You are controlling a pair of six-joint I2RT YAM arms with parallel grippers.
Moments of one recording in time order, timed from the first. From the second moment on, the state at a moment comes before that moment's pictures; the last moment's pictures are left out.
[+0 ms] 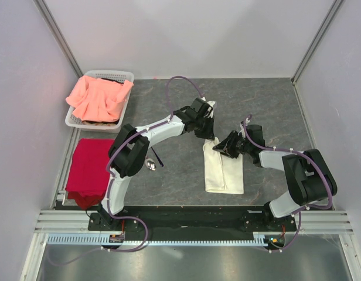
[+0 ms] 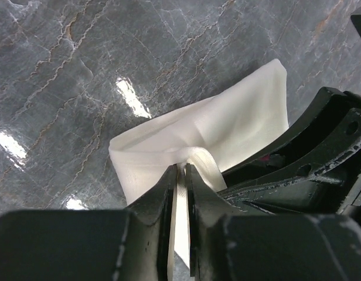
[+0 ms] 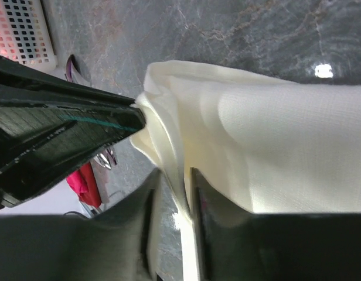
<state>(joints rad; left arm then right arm) -0.75 2.13 1.65 -0.37 0.25 -0.46 0.23 1.55 0.55 0.33 -0.50 0.88</state>
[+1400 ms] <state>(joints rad) -0.78 2.24 1.73 -0.36 0.32 -0.54 0.08 1.70 0.68 0.18 -0.54 0.66</state>
